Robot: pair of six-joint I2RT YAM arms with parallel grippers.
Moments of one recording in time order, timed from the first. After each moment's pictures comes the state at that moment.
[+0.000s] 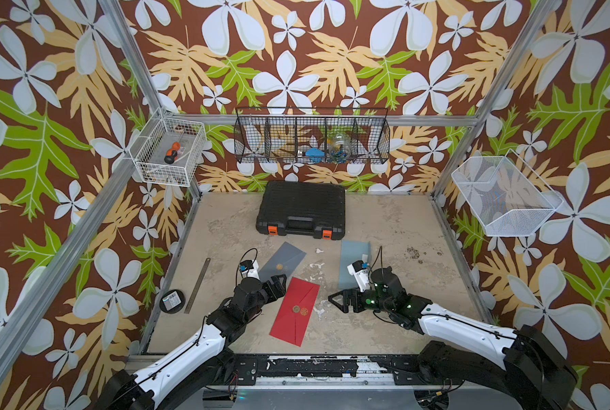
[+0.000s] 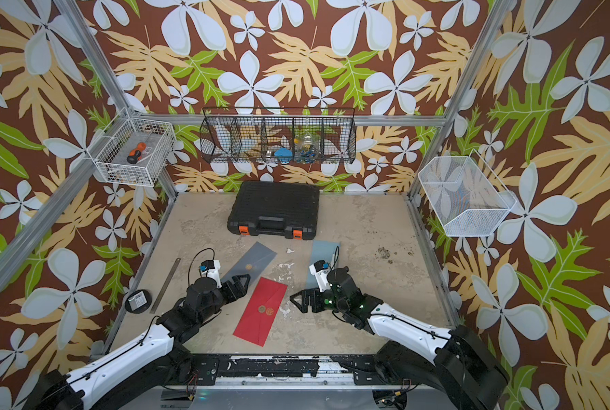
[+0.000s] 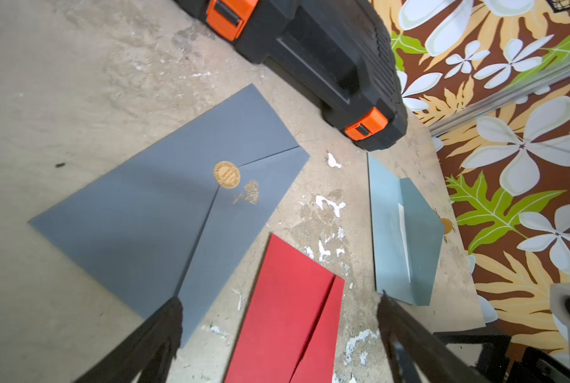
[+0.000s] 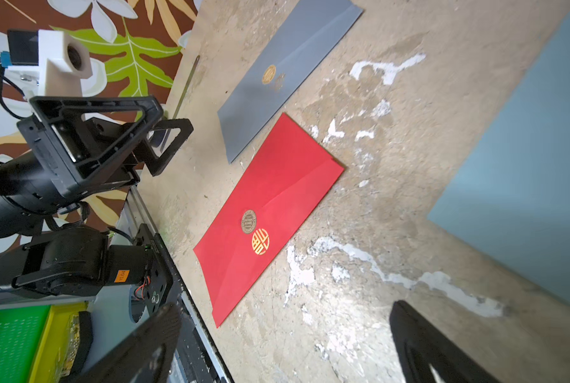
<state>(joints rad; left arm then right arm) -0.56 0.81 0.24 0.05 -0.09 -0.88 0.70 1.14 0.40 0.11 -0.39 0.64</state>
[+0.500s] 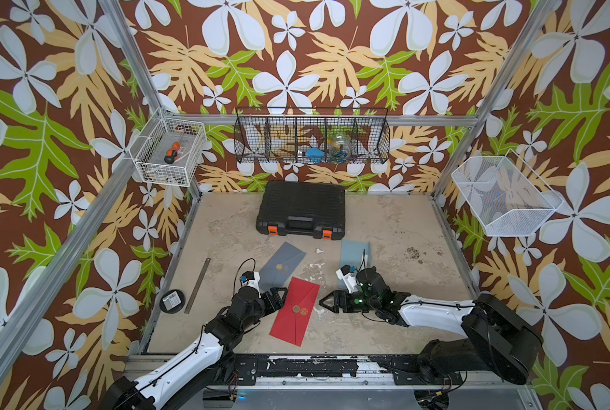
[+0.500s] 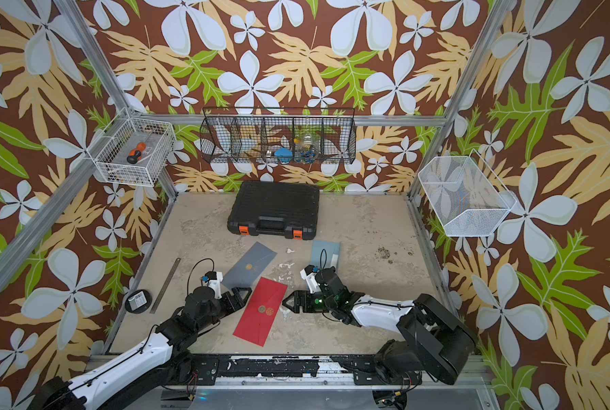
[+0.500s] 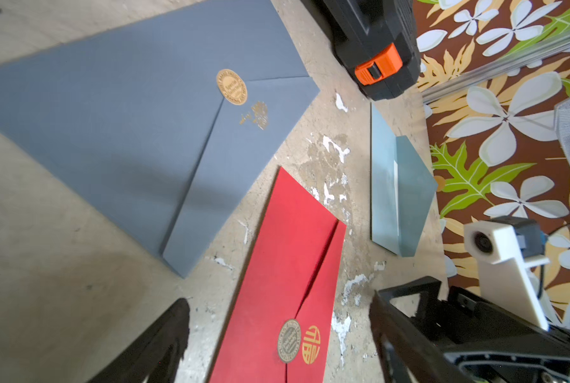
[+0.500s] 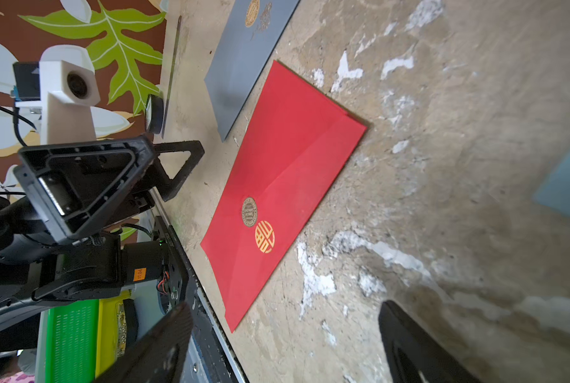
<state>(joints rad) -0.55 0.77 0.12 0.09 0.07 -0.96 0.74 1.43 0.45 0.28 -0.48 0.79</state>
